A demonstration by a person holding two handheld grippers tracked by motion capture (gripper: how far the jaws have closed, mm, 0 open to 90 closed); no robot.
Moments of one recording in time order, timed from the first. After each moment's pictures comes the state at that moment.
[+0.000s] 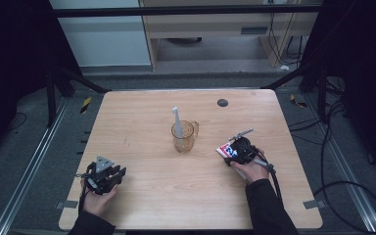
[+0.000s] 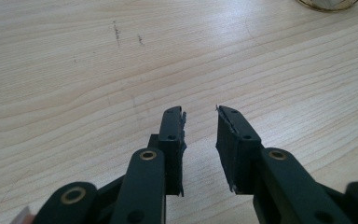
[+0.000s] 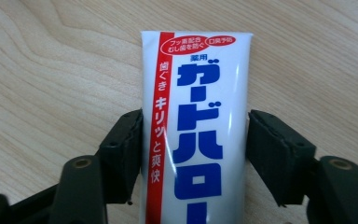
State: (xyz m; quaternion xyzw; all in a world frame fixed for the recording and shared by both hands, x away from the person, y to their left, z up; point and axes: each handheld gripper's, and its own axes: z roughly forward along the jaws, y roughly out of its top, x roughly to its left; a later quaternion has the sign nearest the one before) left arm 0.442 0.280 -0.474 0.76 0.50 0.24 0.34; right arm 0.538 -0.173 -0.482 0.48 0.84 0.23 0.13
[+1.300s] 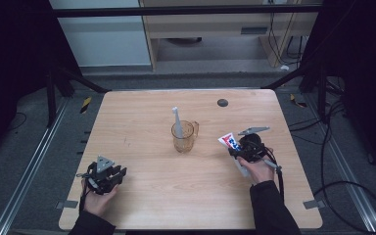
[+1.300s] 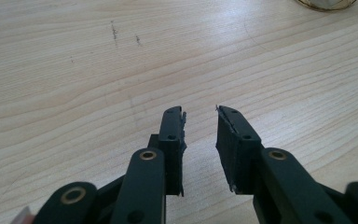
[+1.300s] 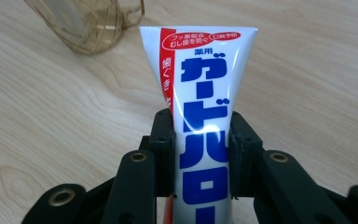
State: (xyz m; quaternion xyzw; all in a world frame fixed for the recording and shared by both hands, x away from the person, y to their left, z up) left arm 0.442 0.279 -0.475 0.76 0.50 0.24 0.34; right arm 0.516 -0.187 -0.438 0.47 0.80 0.34 0.15
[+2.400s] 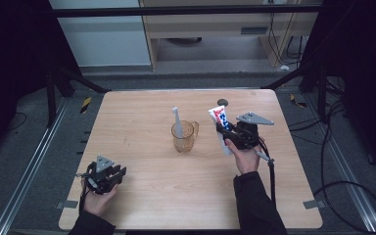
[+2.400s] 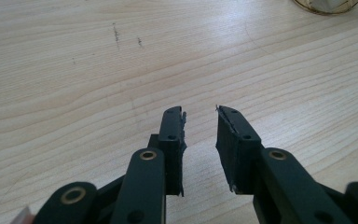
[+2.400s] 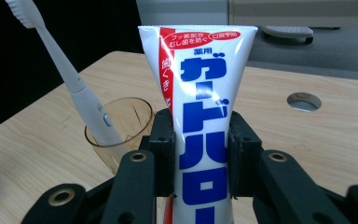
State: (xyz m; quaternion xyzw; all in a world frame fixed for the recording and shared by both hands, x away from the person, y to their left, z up) left arm 0.442 0.279 -0.474 0.76 0.50 0.24 0.34; right arm 0.518 -0.155 -0.391 0.45 0.69 0.52 0.22
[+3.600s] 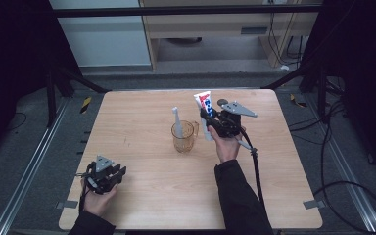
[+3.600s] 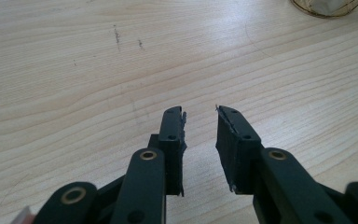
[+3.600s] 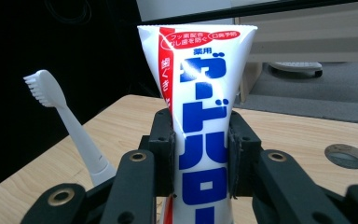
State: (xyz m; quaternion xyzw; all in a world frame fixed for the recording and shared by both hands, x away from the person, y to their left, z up) left arm 0.443 0.280 -0.473 0.76 0.50 0.24 0.34; right arm 0.549 -0.109 -0.383 0.44 0.64 0.58 0.23
